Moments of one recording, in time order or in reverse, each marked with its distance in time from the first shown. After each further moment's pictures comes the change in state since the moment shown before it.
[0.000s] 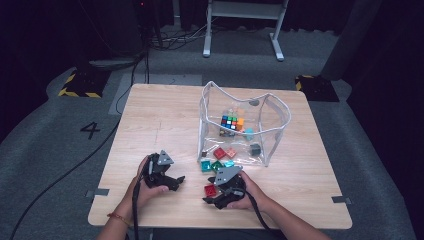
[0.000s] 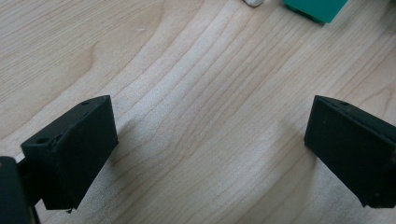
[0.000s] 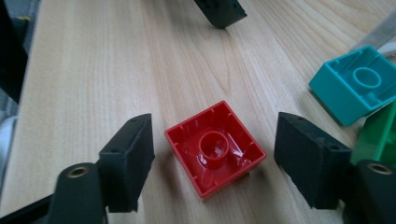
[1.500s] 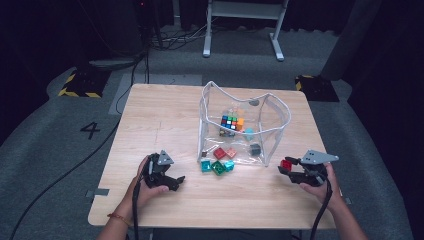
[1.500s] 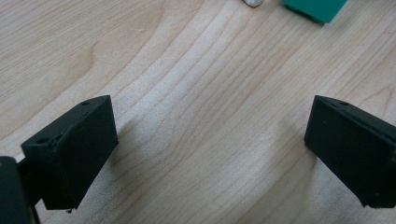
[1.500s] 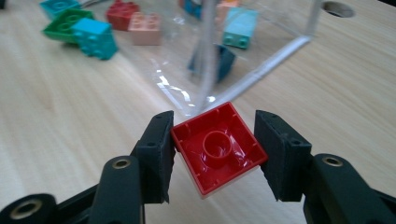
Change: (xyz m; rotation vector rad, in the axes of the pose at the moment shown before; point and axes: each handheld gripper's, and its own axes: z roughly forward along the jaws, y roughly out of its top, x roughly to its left) left arm 0.000 0.000 0.000 0.001 0.001 -0.001; right arm -0.077 -0.125 -0.185 -0.112 -0.429 0.323
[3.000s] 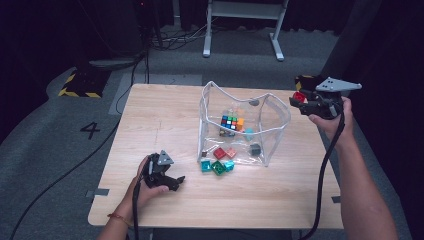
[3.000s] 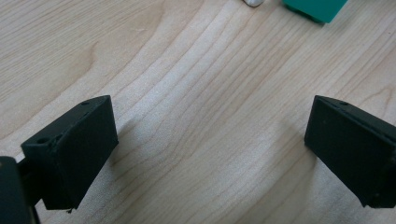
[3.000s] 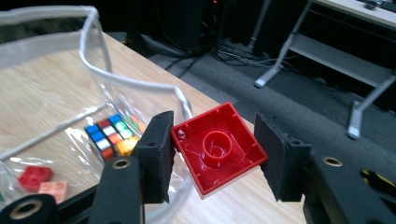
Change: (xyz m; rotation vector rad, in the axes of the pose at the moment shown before) left arm 0.000 0.000 0.000 0.000 0.000 -0.001; right arm -0.070 0.179 -0.032 -0.144 -0.182 -0.022
